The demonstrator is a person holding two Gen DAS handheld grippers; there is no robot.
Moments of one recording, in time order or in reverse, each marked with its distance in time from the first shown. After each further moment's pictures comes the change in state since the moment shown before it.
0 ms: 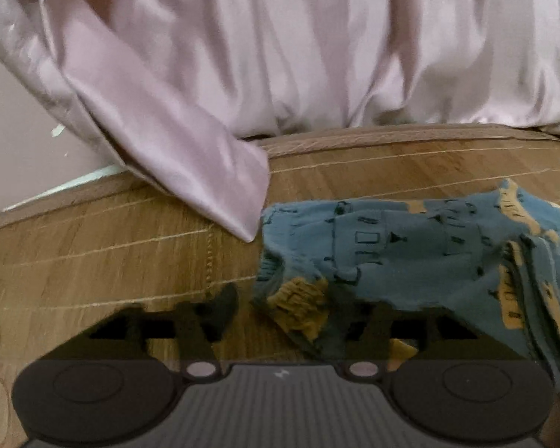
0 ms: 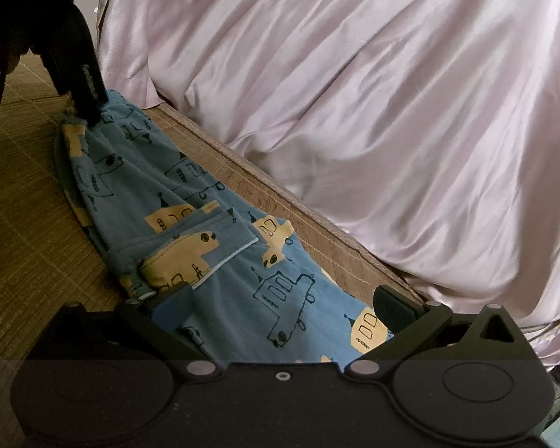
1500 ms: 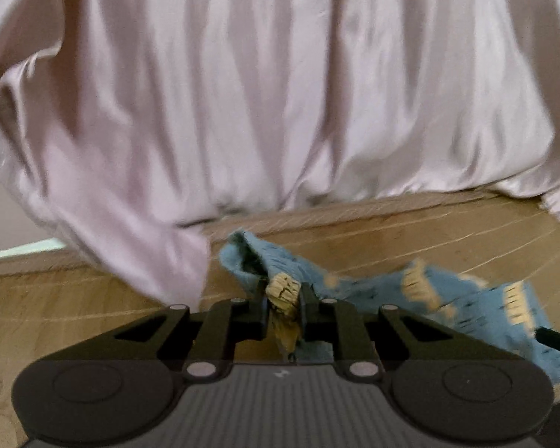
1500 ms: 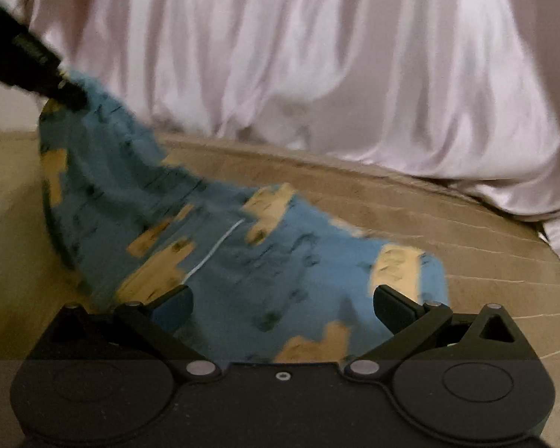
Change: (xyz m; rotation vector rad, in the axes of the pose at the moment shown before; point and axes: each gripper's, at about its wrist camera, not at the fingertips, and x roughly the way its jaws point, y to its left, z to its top) left arm -0.080 -0.030 0.041 0.027 -0.157 -0.174; right arm 0.022 -0.082 -0.009 0.438 0.139 0.229
